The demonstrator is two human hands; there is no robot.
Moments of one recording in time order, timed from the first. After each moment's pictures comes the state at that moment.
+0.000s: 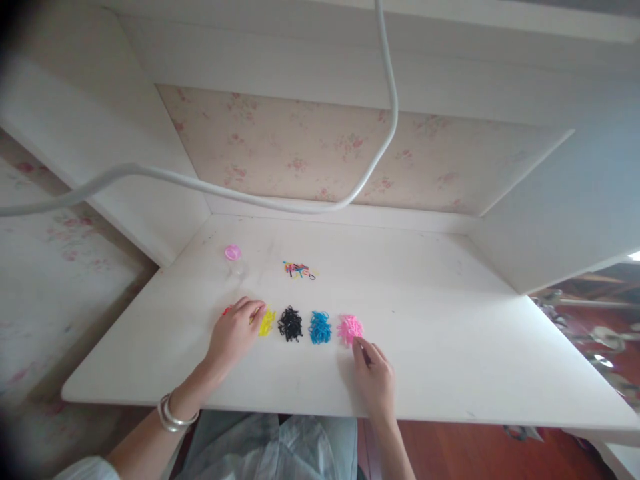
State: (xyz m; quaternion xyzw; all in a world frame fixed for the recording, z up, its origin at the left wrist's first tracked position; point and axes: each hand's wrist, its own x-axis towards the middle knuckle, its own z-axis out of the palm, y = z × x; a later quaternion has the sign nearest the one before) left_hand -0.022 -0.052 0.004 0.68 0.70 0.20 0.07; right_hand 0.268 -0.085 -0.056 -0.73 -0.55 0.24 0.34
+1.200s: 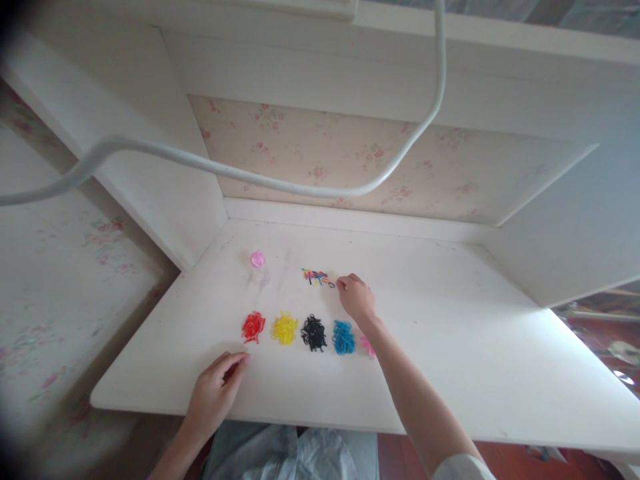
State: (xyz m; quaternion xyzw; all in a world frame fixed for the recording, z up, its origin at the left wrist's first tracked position) left_hand -0.096 -0.133 -0.046 0.59 0.69 0.34 0.23; right_hand 0.177 0.072 -0.009 -0.65 -0.74 0.08 0.14
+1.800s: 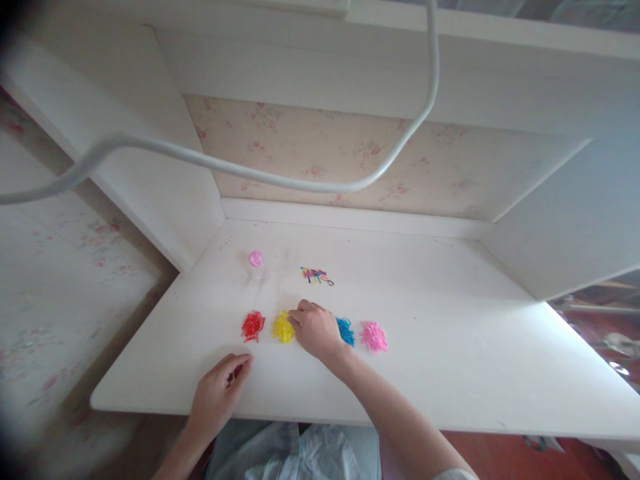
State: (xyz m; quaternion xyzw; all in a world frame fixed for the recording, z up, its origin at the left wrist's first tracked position) left_hand -0.094 -0.136 -0.048 0.62 0.69 0.30 0.21; right_hand 0.107 -0.007 0.010 -0.49 -0.86 0.15 0.06
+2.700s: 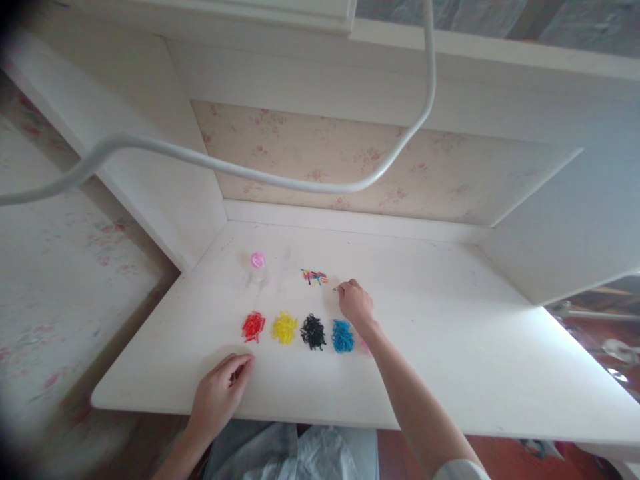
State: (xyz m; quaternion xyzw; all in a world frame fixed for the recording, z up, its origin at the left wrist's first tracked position) left_hand -0.093 -0.136 -0.053 0.63 0.68 0.32 0.18; right_hand 0.177 0.063 -0.014 -0.69 -0.72 0.09 0.06
